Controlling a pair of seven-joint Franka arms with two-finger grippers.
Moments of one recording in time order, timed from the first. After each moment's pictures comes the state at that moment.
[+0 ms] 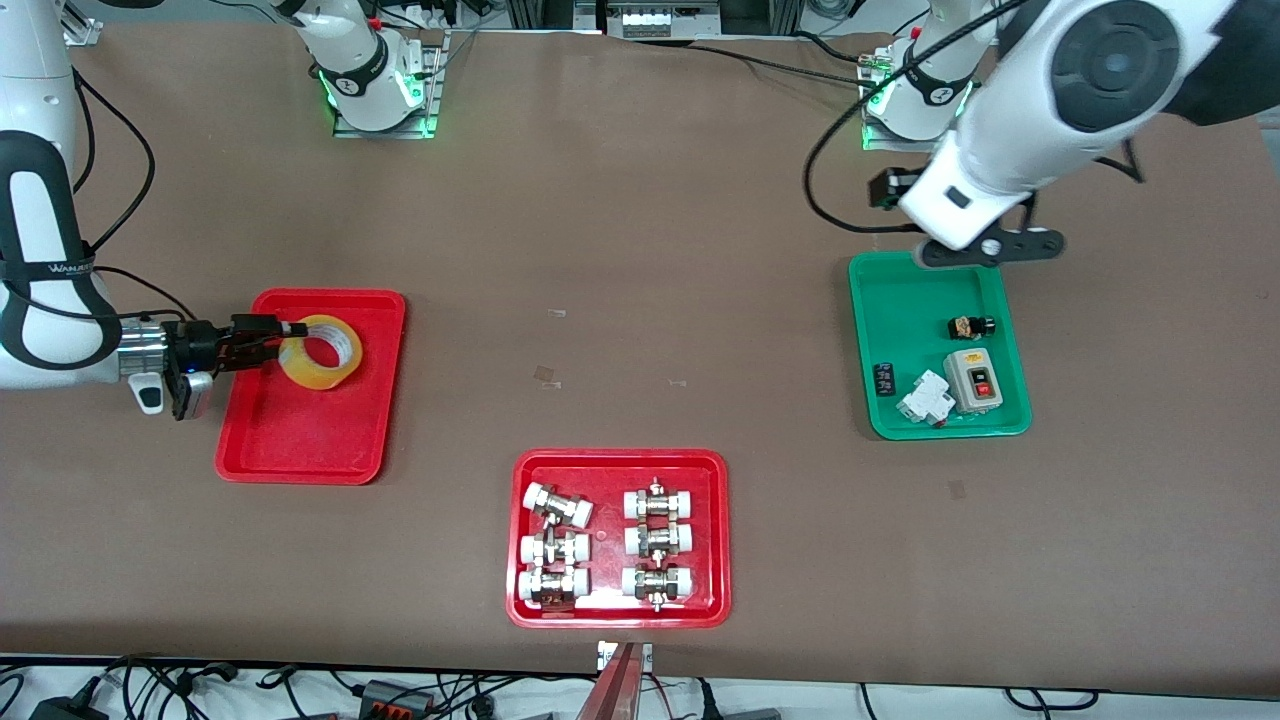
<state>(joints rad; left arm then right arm) 0.20 0.20 -0.61 -1.44 0.07 1.25 -0.45 -0.28 0.64 -0.04 -1.70 0.57 1.68 -0.98</state>
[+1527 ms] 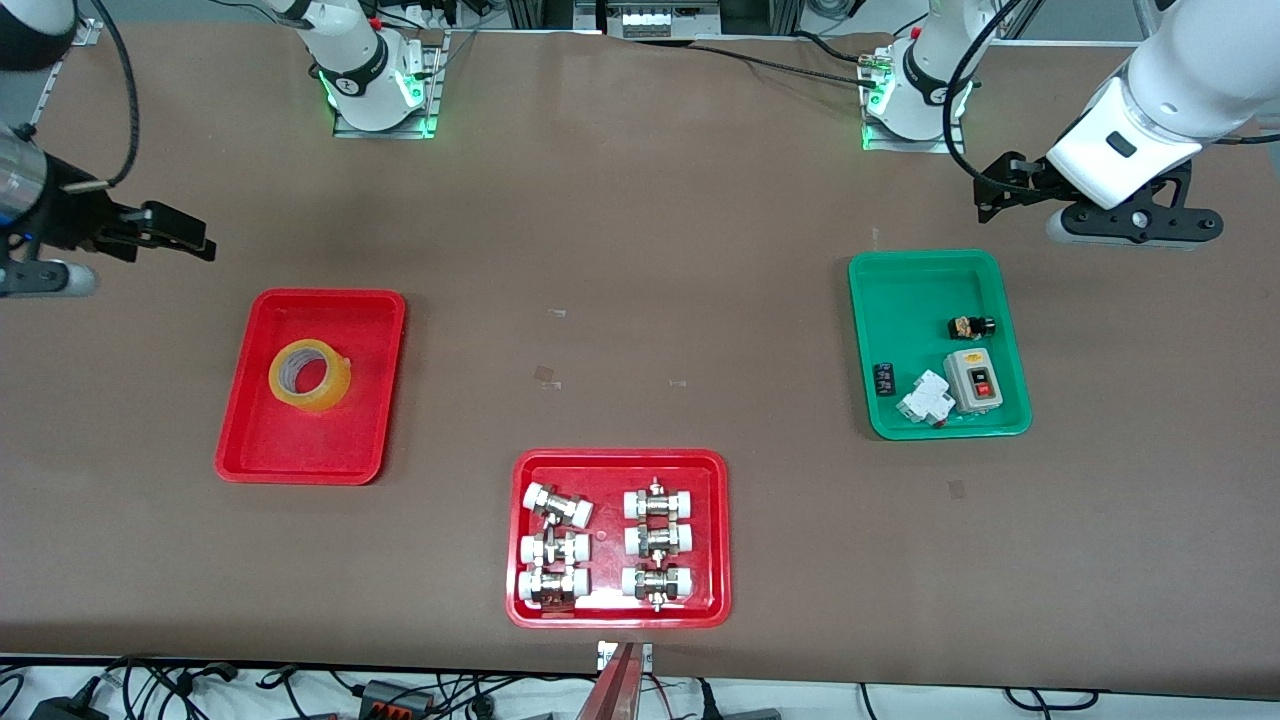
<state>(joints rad) 0.07 -0.02 -0.28 -1.62 0.00 1.47 -0.15 0.02 0.06 -0.01 -1.57 0.07 1.52 0.07</state>
